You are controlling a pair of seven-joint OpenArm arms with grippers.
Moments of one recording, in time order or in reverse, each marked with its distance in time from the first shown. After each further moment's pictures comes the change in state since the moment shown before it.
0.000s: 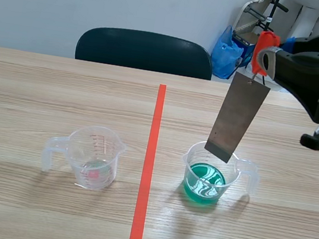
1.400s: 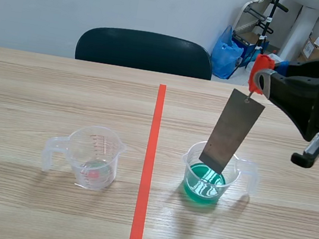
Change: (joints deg) left arm 0.0 0.0 0.0 0.0 0.0 0.0 0.0; right arm 0.0 -1.6 -3.6 -5.4 -3.9 0.3 5.4
